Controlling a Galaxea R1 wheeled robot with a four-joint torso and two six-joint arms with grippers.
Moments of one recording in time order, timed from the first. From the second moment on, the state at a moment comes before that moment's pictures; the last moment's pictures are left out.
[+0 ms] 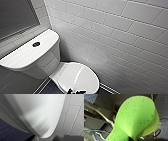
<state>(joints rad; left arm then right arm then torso) 0.80 2.56 -1.64 -0.28 -0.24 -0.50 -1.71 2.64 -2.06 -0.10 0.33 0.32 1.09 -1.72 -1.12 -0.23</state>
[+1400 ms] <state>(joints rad) 0.82 2.53 -1.63 -0.21 -0.32 -0.58 -1.72 2.62 -2.02 -0.10 0.33 0.32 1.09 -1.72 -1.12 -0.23</state>
